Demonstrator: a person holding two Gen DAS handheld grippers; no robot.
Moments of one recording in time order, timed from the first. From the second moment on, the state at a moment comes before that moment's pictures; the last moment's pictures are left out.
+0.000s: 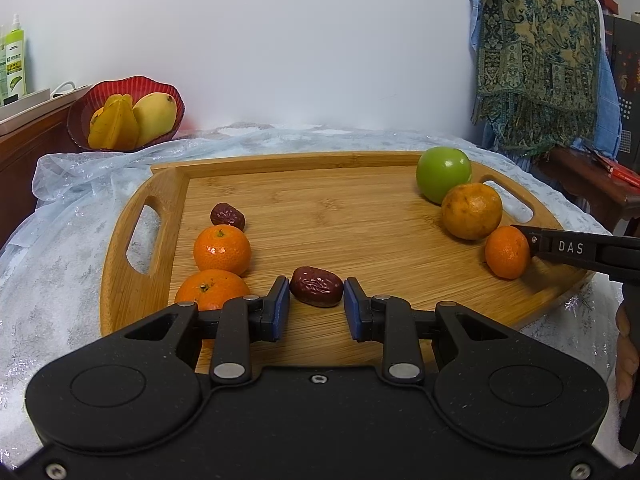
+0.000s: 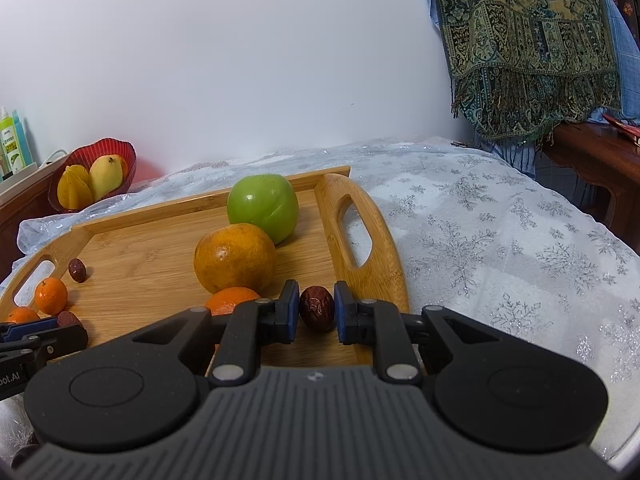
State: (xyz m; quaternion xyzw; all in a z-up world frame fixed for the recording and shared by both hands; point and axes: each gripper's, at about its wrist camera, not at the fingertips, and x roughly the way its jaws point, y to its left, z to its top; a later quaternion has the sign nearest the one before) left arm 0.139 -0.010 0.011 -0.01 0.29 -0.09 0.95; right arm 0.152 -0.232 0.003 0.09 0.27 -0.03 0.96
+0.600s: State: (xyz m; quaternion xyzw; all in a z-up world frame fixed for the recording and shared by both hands) left arm 0.136 -0.008 0.011 -0.01 0.29 -0.09 0.95; right arm 0.150 -0.231 0.004 0.09 0.27 -0.03 0.96
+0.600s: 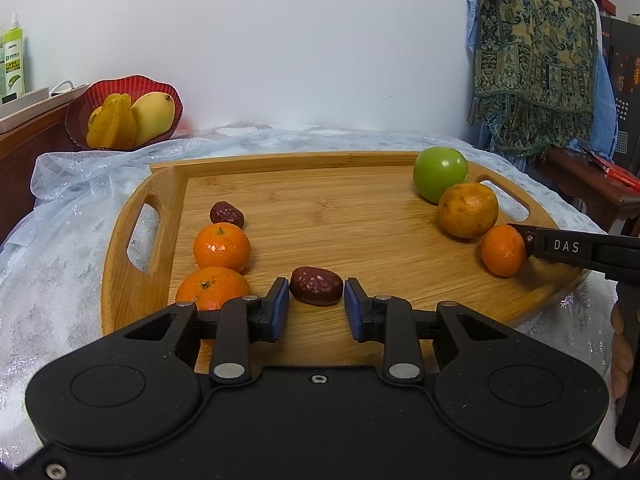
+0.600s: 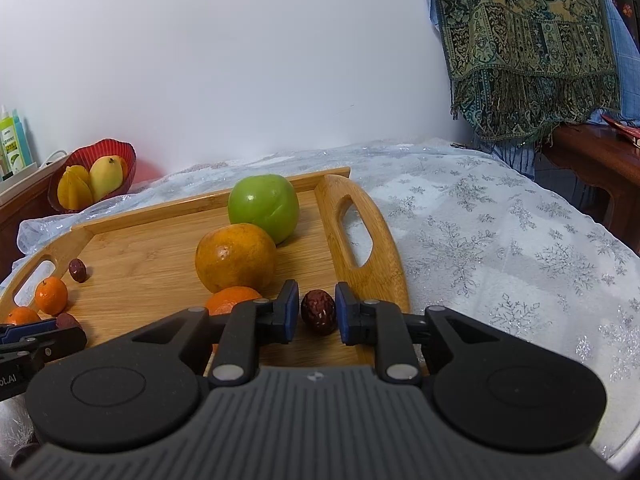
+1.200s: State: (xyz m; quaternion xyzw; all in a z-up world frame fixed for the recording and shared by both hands) left arm 0.115 -0.004 0.025 -0.01 0.27 -0.12 0.95; right arm 0.123 -0.218 0.017 0.07 0.23 -0.06 0.97
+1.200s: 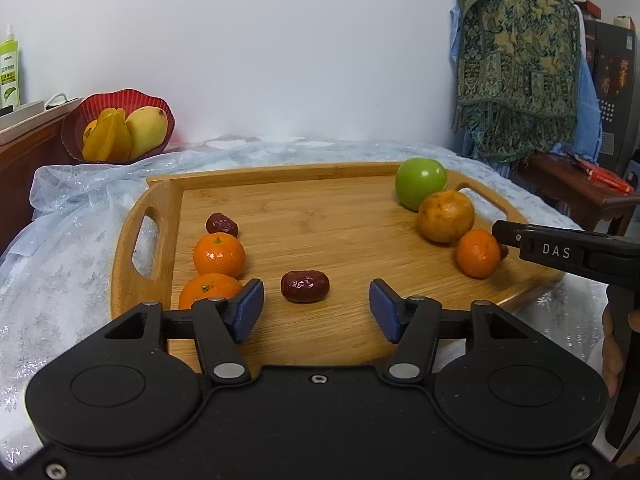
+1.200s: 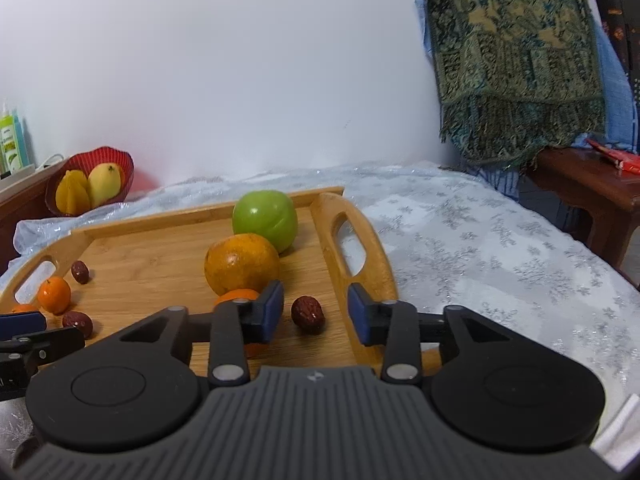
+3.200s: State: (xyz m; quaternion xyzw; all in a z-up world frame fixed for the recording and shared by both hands) left arm 0.028 0.047 0.006 -0.04 0.28 -0.10 0.95; right arm 0.020 -0.104 -0.013 -0.03 0.23 0.15 0.96
